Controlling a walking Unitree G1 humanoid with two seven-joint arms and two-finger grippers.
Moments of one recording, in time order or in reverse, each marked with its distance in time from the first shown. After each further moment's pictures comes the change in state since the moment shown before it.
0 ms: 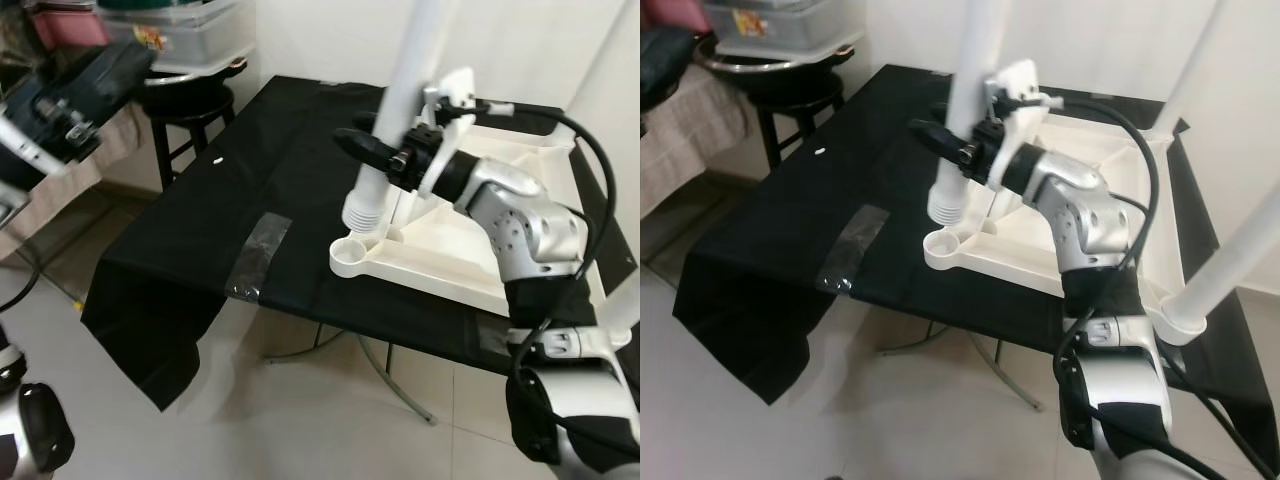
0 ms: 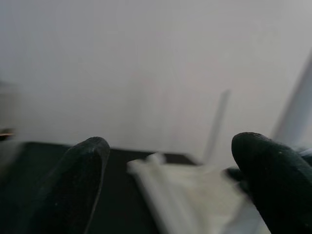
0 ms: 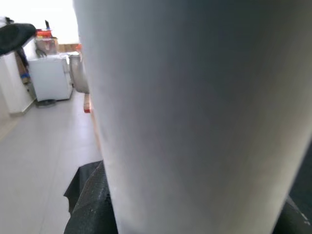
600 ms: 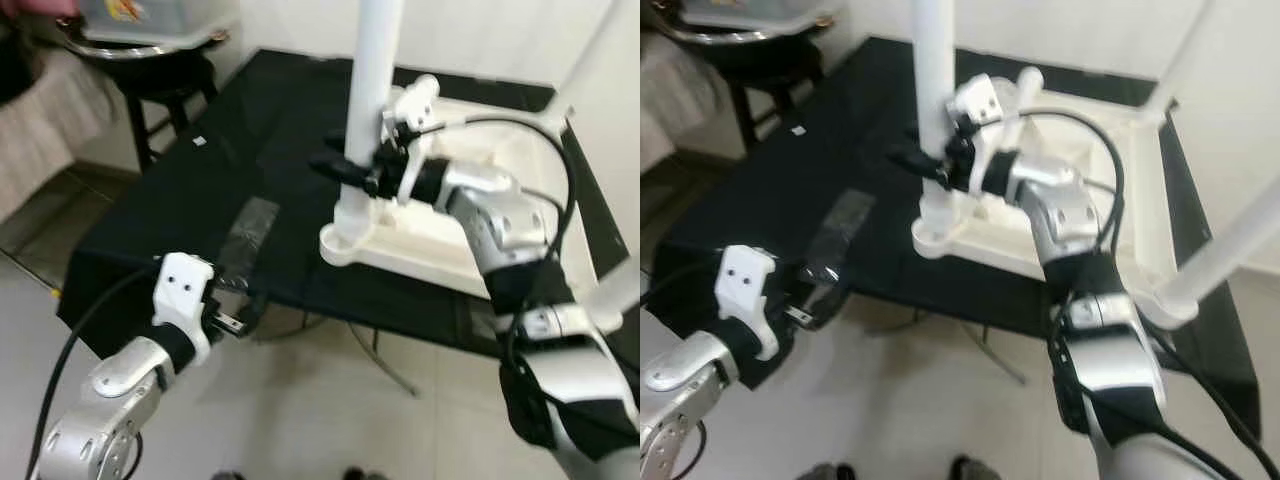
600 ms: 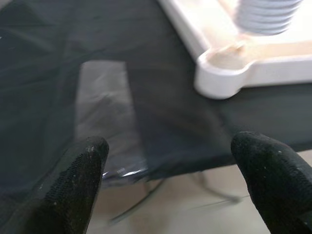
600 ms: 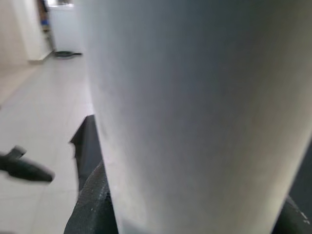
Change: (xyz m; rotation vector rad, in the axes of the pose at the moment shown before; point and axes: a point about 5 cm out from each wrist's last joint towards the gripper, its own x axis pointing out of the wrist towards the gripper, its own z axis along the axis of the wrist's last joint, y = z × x) left arm -0.047 -0.087 -0.159 0.260 0.481 0.236; right arm 0.023 0.002 -0.003 -0.136 0.087 0.199
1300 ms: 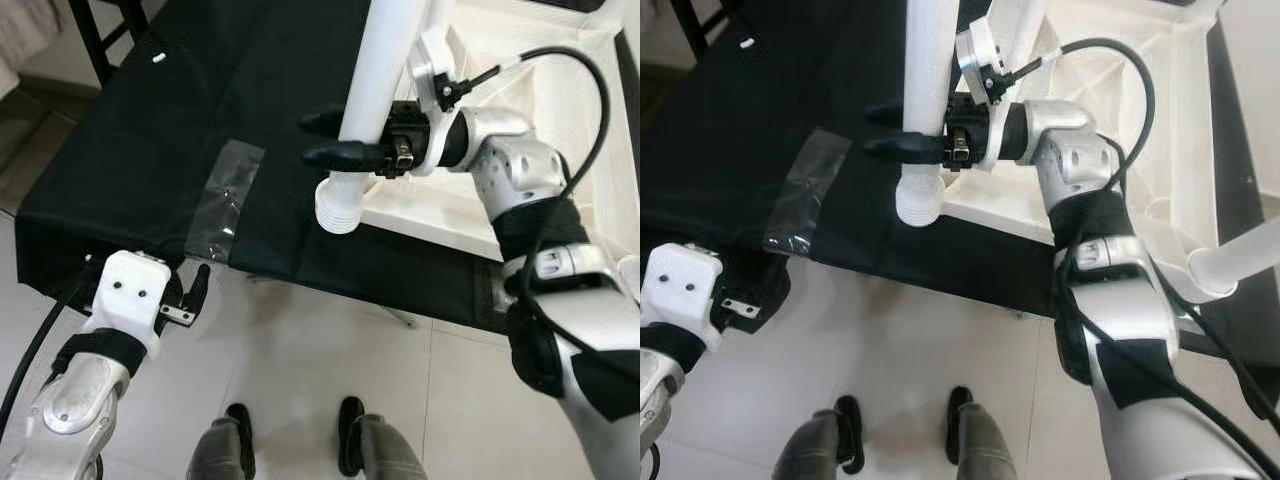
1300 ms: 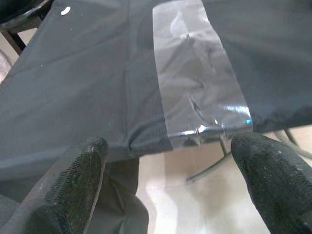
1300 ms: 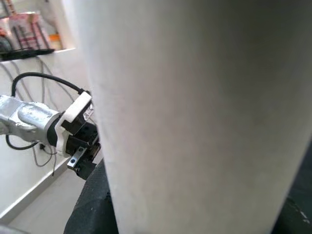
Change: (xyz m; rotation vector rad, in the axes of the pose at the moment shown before) left arm -0.041 0.013 0.026 0.278 -0.053 0.304; right arm 0.004 0.004 0.051 -0.063 -0.119 0.555
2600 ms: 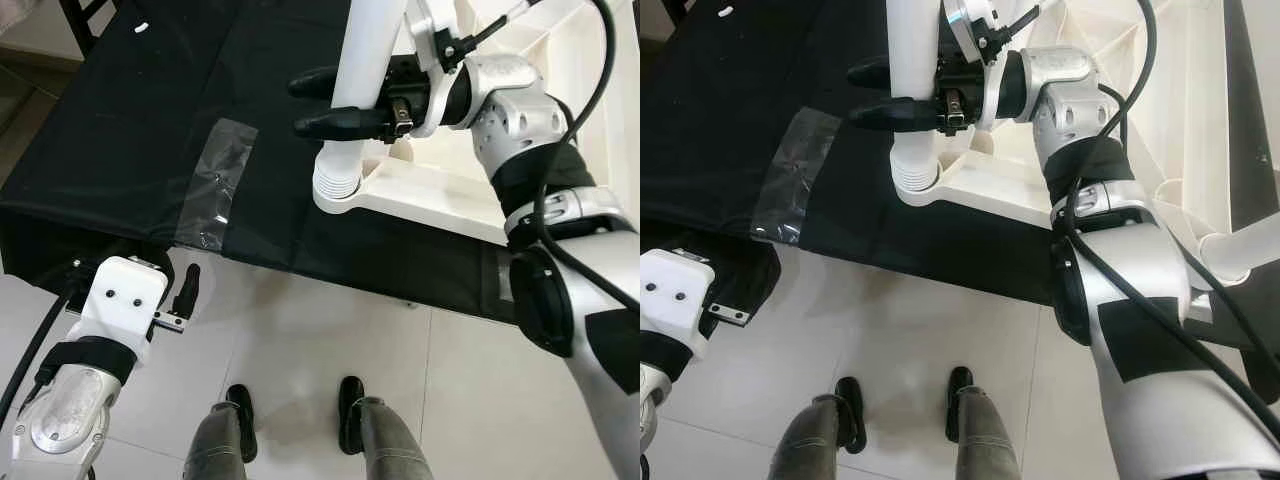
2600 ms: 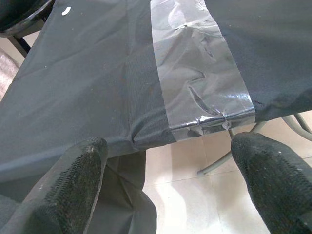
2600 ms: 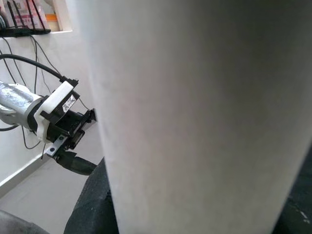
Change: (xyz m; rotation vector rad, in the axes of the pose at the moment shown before) left arm -0.008 0.002 0.008 0.068 -0.014 0.038; right arm 0.006 -0.015 0.023 -0.121 0.069 0.022
